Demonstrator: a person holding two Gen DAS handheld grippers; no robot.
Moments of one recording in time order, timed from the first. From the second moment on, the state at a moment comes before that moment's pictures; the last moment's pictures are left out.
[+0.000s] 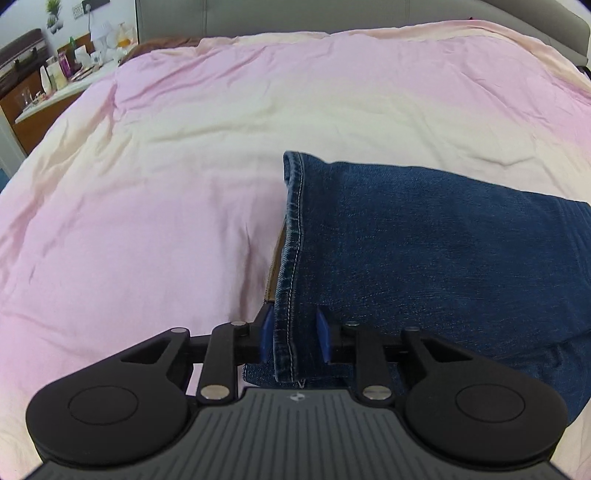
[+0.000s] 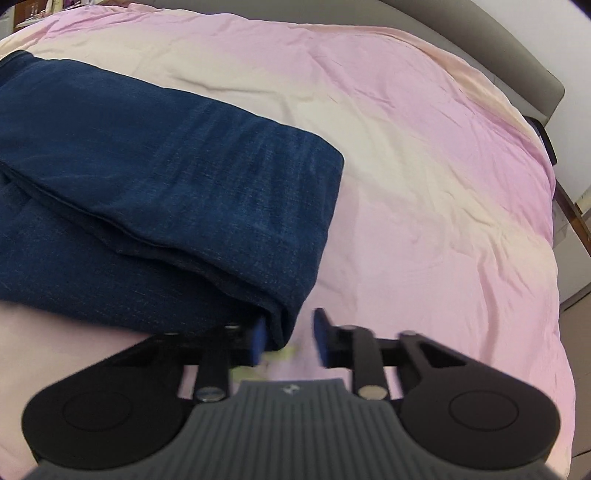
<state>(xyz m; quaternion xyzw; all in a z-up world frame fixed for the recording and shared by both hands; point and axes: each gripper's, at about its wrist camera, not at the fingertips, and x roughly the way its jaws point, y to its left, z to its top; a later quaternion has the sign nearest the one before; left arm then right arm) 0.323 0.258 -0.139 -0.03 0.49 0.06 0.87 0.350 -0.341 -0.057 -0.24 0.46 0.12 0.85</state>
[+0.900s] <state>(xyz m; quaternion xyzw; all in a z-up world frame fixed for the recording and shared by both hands) 0.281 0.176 -0.096 0.10 0.51 0.04 0.85 0.350 -0.415 0.001 -0.14 0.54 0.16 0.82</state>
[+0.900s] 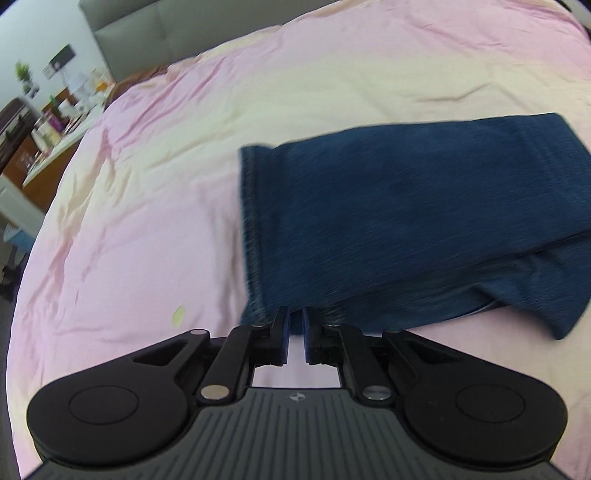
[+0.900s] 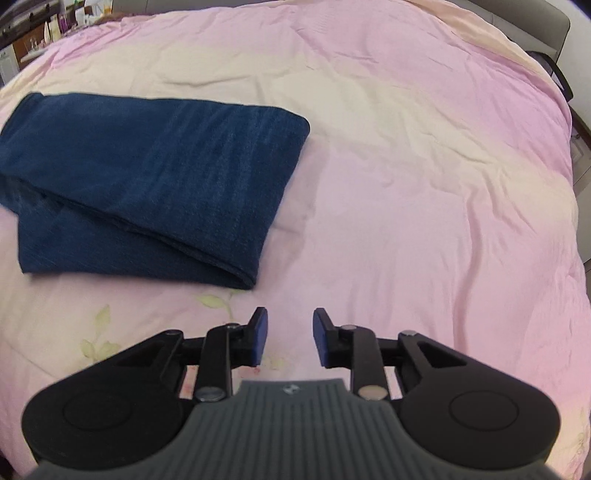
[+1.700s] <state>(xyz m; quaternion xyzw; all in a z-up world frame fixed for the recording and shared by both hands) 0.352 0.044 -0.194 0.10 0.52 -0.10 0.84 0.446 -0.360 -0.046 -0.07 0.58 0.22 0.78</state>
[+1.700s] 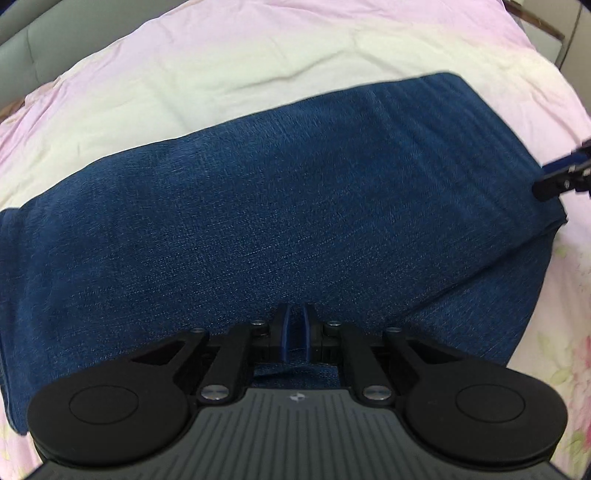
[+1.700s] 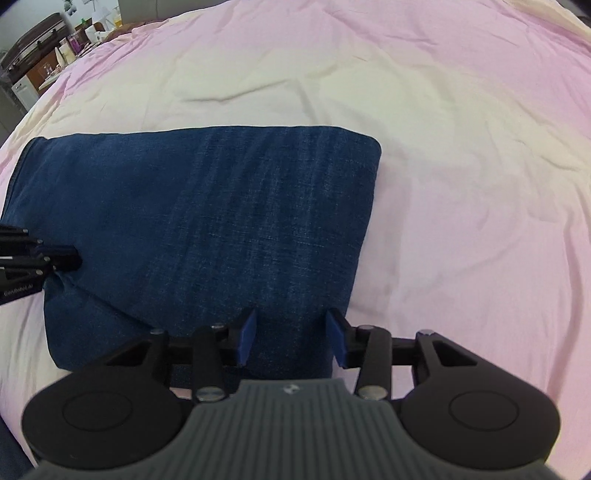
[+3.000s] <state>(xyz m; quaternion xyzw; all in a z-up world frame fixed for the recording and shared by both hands) 0.415 0.060 -0.164 -0.01 0.48 -0.14 0.87 0.522 -0.289 -0.041 -0.02 0.56 0.28 0.78</state>
